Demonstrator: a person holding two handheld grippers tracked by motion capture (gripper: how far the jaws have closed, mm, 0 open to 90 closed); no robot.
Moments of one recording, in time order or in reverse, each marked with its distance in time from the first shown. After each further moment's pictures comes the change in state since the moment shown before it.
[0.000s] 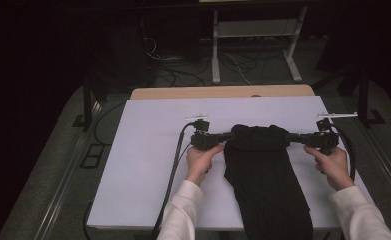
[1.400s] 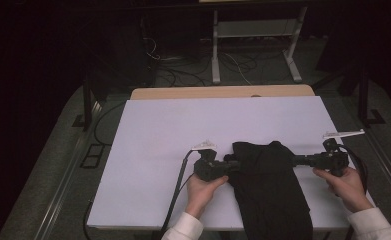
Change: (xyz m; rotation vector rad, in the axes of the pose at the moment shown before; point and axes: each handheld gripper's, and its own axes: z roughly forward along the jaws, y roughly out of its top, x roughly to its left) left arm -0.051 -0.066 -0.016 0.093 0.014 0.107; right arm 0.018 -0.045 -0.024 0.122 0.032 -0.026
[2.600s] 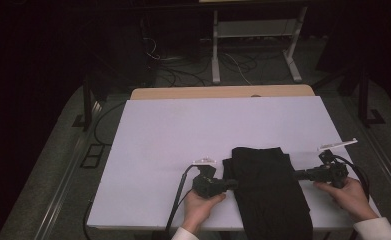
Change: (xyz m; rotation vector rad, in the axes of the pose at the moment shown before) left arm -0.002 -0.040 -0.002 0.104 0.012 -0.068; right arm 0.005 -0.025 0.007 0.159 -0.022 0.035
